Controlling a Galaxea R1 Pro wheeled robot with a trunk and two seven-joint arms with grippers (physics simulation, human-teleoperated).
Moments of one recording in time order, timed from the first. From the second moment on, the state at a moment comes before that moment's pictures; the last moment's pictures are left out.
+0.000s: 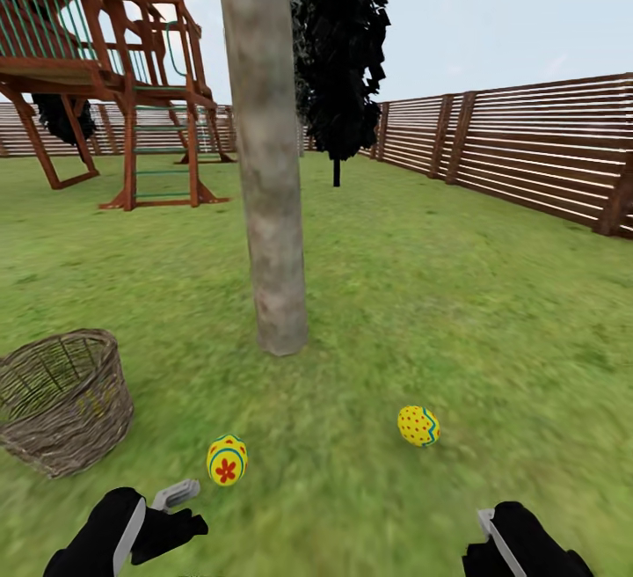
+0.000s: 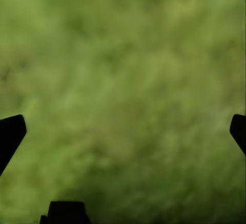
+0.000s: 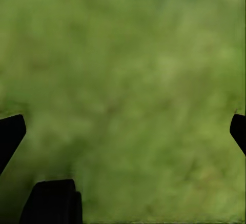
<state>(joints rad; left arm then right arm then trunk) -0.43 0.08 0.31 -0.68 -0.05 0.87 -0.26 -0.41 -0.18 0.03 -0.61 0.04 0.82 0.08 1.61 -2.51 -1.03</state>
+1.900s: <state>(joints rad) -0.43 0.08 0.32 -0.69 -0.04 0.87 -0.27 -0.41 -0.17 0.03 -0.61 0.04 0.82 0.08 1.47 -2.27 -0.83</state>
